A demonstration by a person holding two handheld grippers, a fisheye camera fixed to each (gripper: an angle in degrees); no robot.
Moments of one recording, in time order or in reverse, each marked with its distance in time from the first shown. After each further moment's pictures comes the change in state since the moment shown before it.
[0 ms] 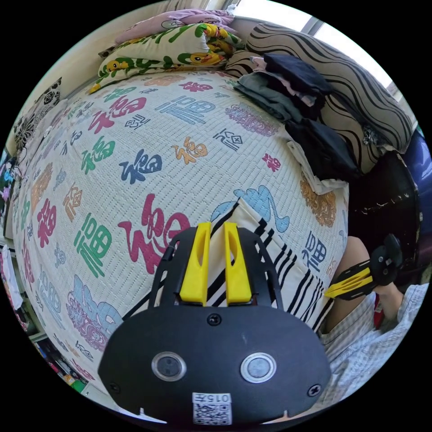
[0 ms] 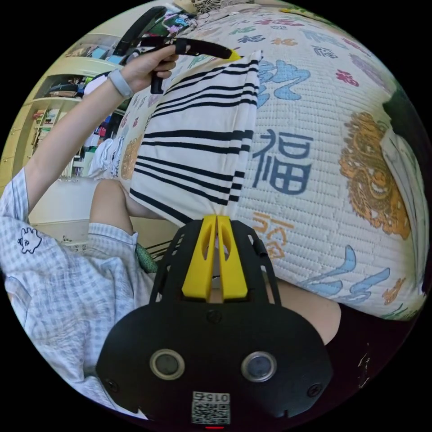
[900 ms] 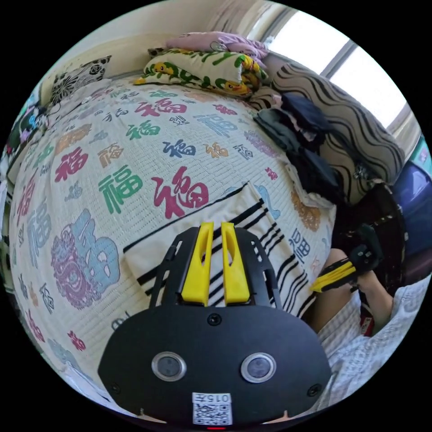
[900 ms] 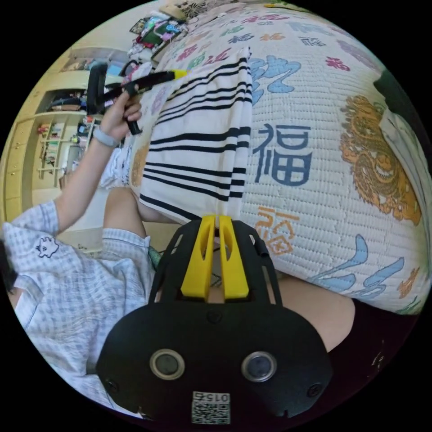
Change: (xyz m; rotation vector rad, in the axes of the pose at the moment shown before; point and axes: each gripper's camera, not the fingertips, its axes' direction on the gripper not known) left arm -0.150 0.112 -0.135 0.186 0.054 -0.203; right arm -0.025 0.074 -0.039 0.021 -0.113 0.051
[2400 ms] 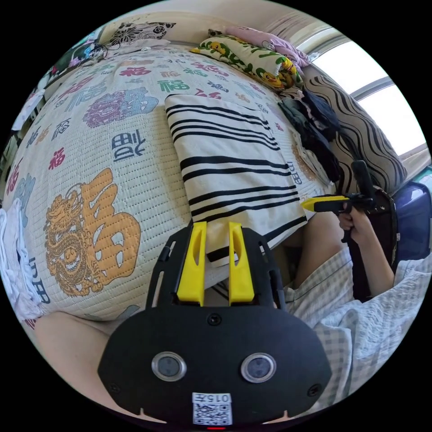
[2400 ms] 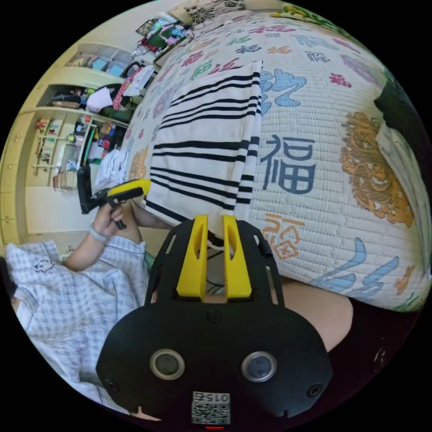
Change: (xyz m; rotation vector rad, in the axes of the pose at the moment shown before) left arm -0.010 0.157 -0.266 -0.067 0.020 -0.301; right arm -0.030 0.024 0.000 0.043 0.057 -0.015
